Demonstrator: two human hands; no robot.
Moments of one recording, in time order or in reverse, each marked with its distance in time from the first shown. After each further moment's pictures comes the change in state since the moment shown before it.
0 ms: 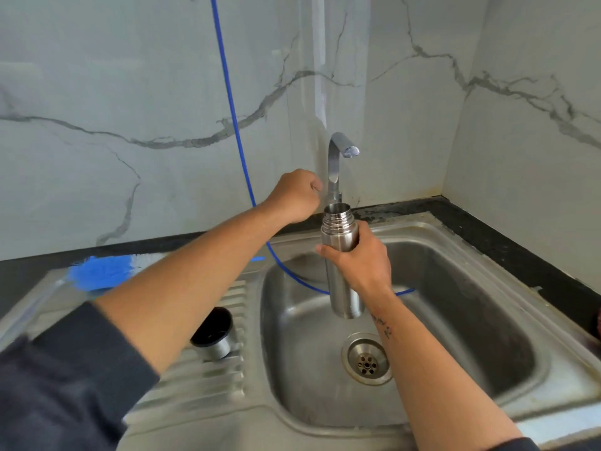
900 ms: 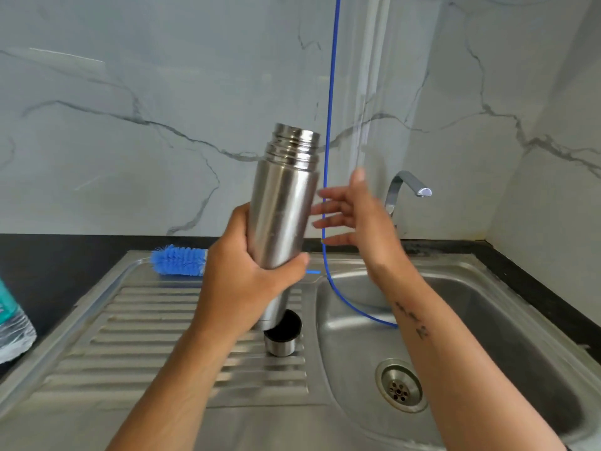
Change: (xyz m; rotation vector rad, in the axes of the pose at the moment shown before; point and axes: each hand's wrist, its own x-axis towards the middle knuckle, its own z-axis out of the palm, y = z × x) left_hand -0.235 -0.038 -0.120 -0.401 0.560 -0.014; right_hand -0.048 -0.185 0.025 0.404 -0.436 -0.182
